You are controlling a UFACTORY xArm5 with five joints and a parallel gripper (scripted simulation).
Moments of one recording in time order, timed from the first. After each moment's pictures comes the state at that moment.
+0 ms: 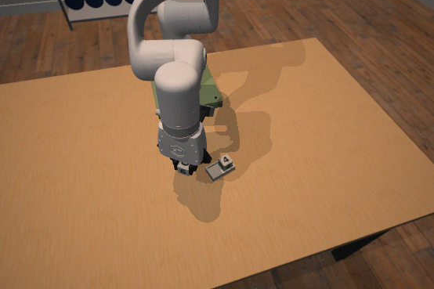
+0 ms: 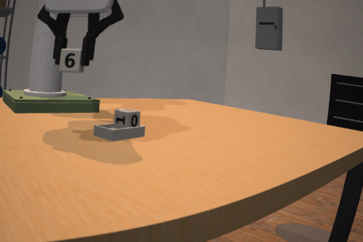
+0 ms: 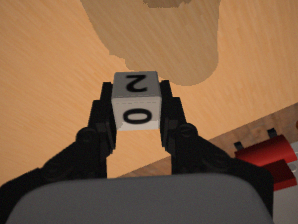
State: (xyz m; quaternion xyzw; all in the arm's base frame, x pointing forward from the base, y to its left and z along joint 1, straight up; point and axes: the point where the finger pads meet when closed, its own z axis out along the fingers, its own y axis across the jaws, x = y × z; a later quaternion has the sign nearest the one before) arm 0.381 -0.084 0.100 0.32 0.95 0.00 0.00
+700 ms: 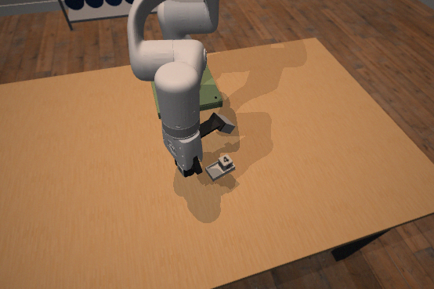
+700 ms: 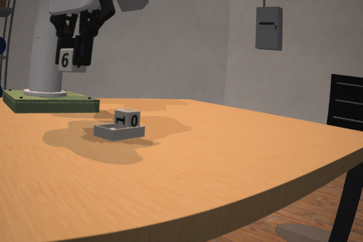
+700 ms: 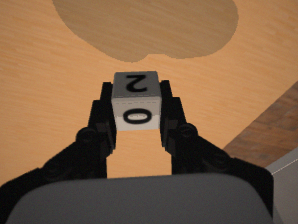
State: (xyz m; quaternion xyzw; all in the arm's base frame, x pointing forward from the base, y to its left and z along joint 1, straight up) arm 0.382 -0.084 0.100 0.59 0.81 0.00 0.00
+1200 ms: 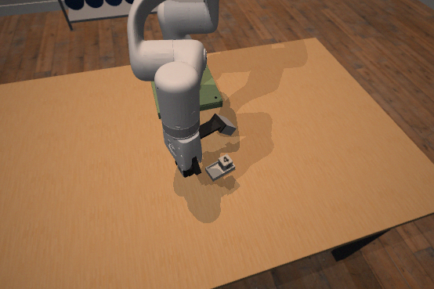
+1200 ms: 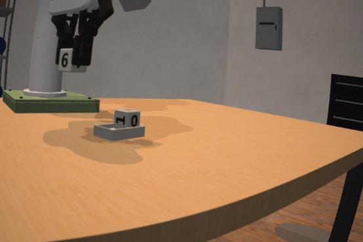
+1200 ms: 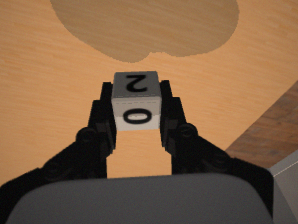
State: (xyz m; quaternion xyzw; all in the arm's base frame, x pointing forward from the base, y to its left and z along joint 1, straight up) arm 0.382 -0.084 0.100 0.61 0.79 0.00 0.00
